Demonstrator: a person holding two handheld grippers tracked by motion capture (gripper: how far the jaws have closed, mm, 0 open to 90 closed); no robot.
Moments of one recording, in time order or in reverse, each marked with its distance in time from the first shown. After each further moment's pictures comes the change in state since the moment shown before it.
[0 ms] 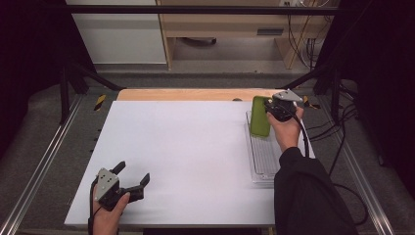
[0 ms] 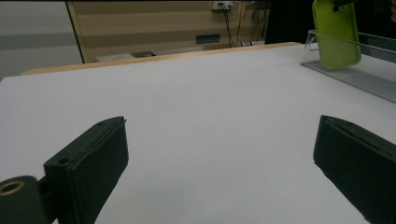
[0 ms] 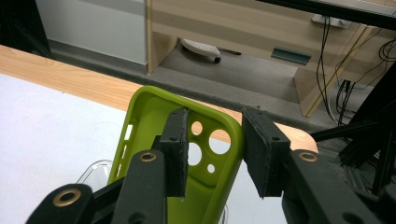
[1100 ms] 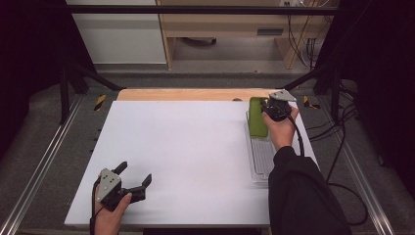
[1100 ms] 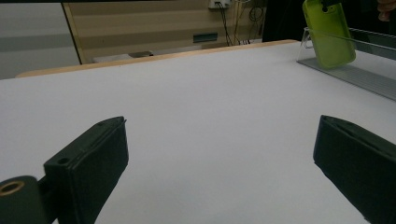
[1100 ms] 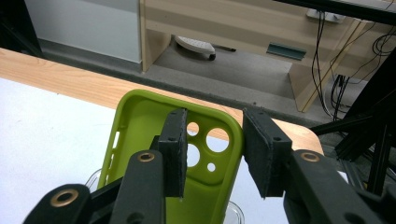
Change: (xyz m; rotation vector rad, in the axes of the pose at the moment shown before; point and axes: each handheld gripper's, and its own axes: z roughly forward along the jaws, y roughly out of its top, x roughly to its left) left arm -0.005 0.000 0.002 0.003 -0.008 0.014; right arm 0.012 0.000 0.009 0.013 -0.031 0.013
